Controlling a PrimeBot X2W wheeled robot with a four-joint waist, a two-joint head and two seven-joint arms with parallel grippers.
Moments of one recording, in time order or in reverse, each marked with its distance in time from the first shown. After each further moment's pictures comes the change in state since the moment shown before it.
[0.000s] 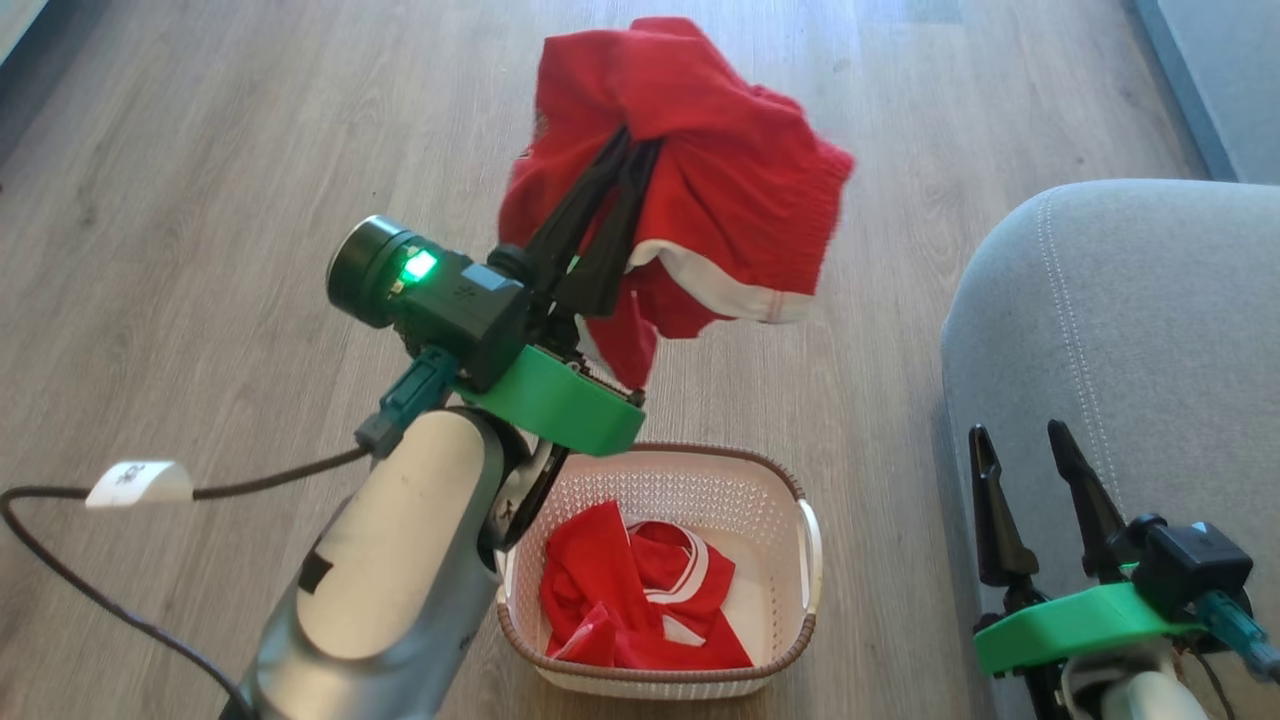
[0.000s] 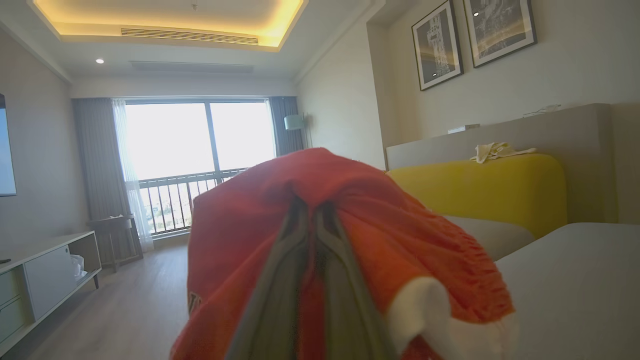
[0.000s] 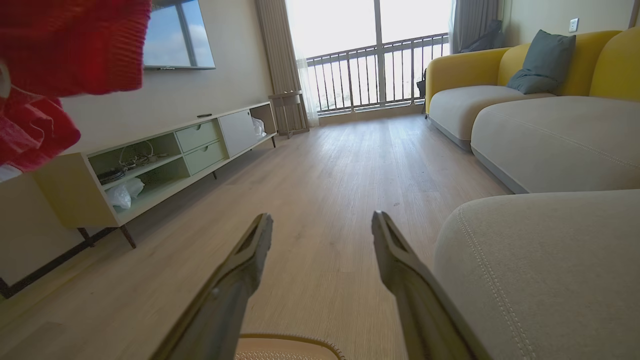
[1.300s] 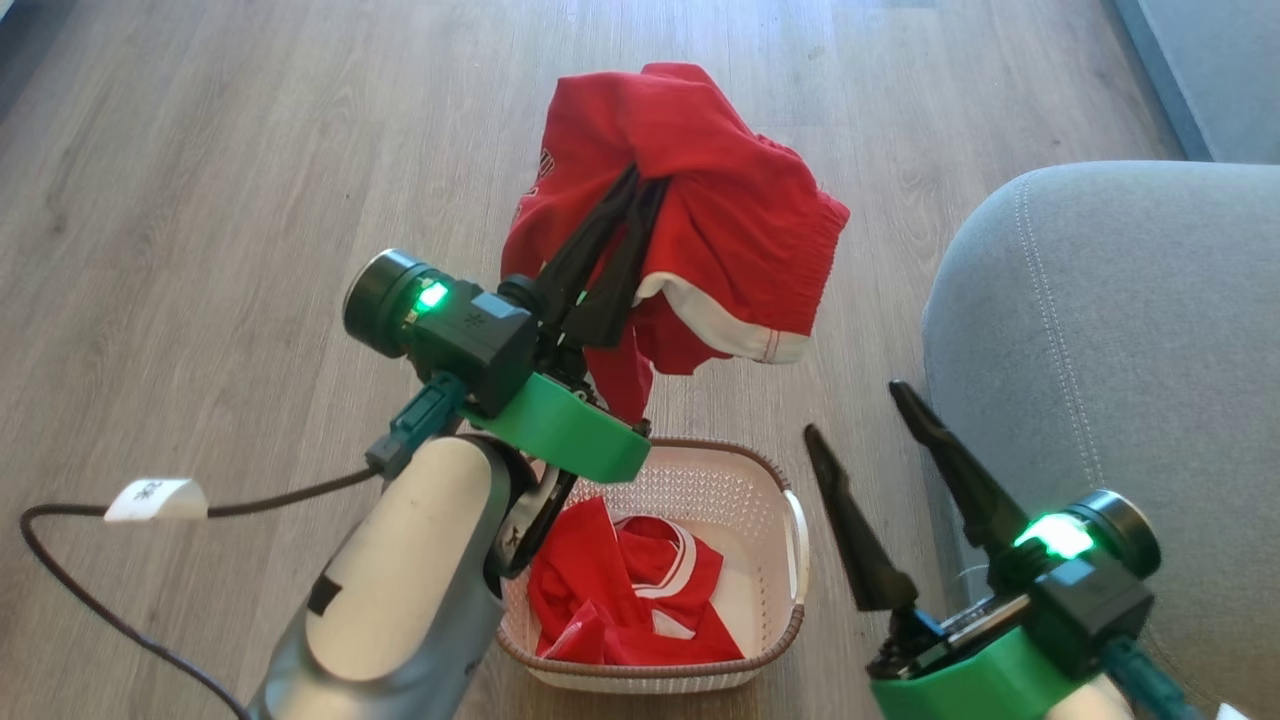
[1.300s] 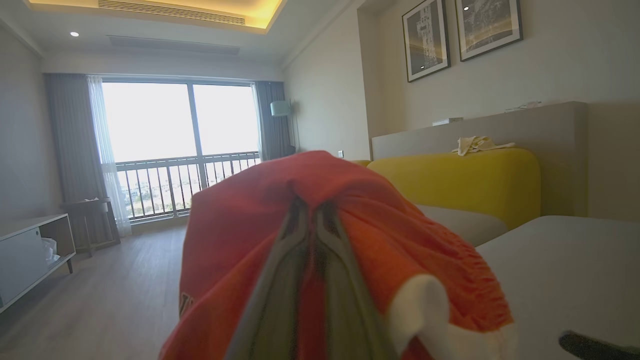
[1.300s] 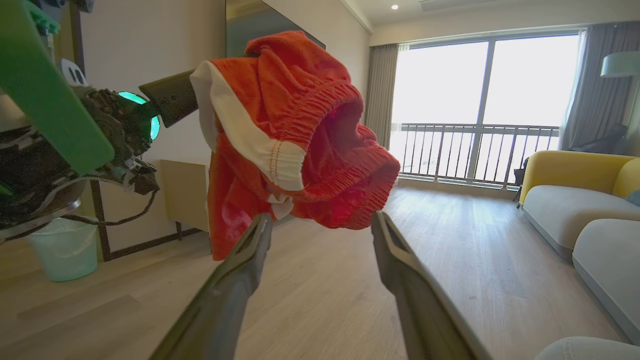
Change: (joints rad) left arm 0.041 0.000 -0.015 -0.006 -0.016 -0.009 0.000; right arm 0.015 -0.077 0.301 -0.306 -0.117 0.000 0.000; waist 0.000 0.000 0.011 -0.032
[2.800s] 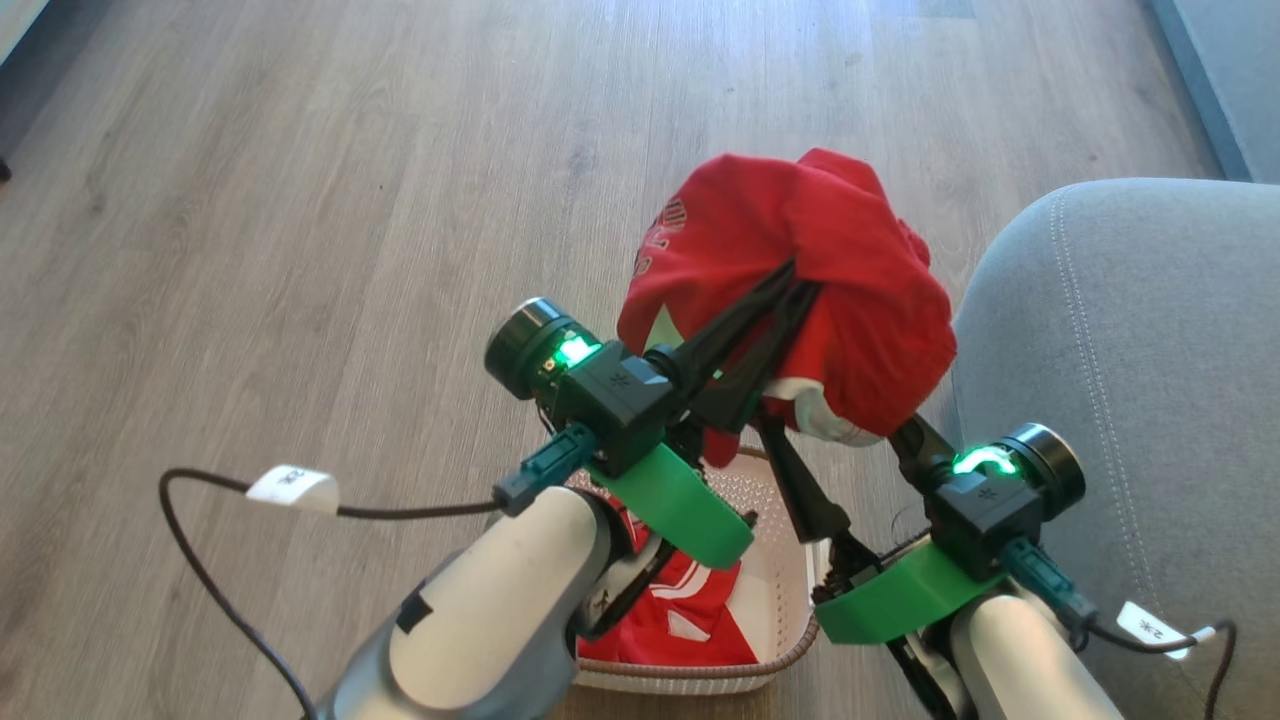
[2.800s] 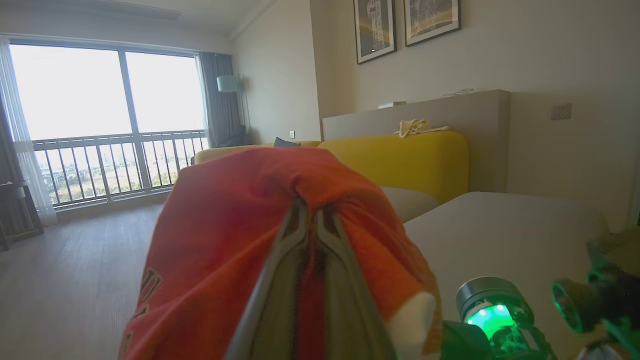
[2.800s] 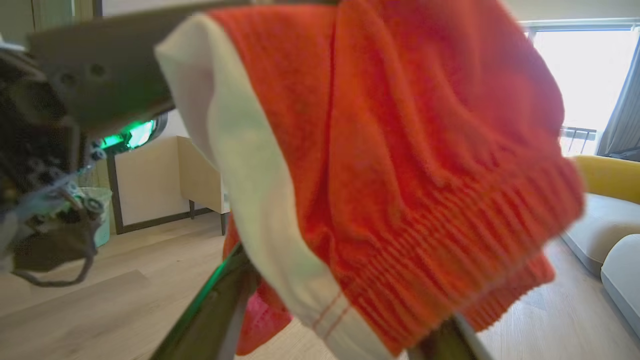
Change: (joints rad) left arm -0.033 0.002 -0.244 0.021 -0.118 0.003 0.000; right arm -0.193 0.055 0.043 0.240 -0.056 0.000 0.000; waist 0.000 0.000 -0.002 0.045
